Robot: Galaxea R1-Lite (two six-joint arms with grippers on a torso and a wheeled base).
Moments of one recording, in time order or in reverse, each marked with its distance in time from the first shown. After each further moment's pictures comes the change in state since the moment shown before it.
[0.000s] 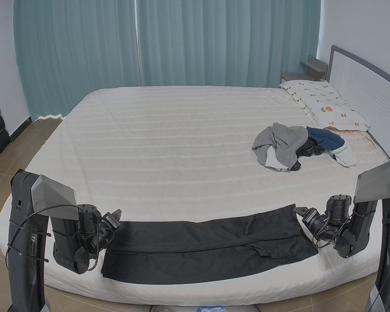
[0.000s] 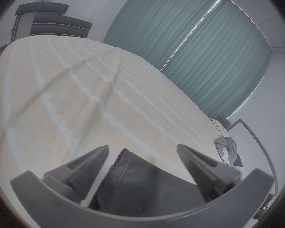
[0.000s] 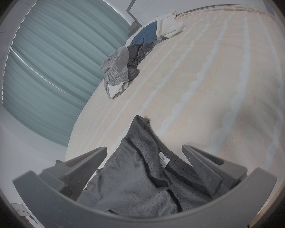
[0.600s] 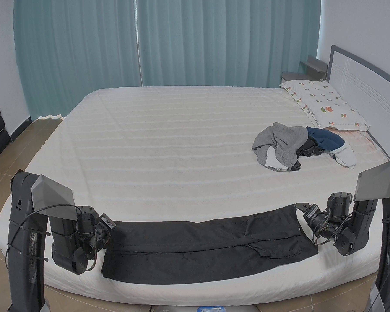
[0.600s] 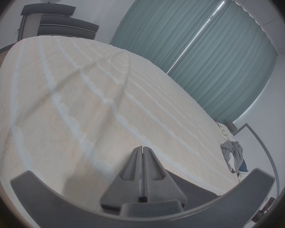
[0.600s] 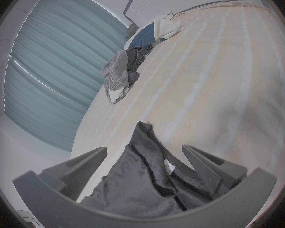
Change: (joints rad) left arm 0.023 0.016 0.008 0.000 0.048 -0.022; right arm -0.014 0.005 -0.031 -0.006 0.010 0.047
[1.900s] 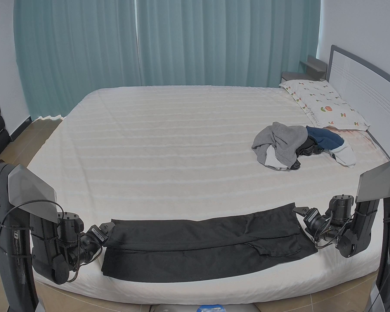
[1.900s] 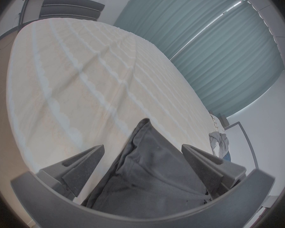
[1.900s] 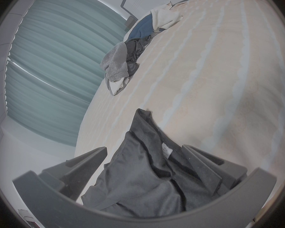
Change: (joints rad) left arm 0.019 -0.172 0.293 0.000 -0.190 -0.095; right arm -0.011 -0.005 0.038 0.002 0.096 0.015
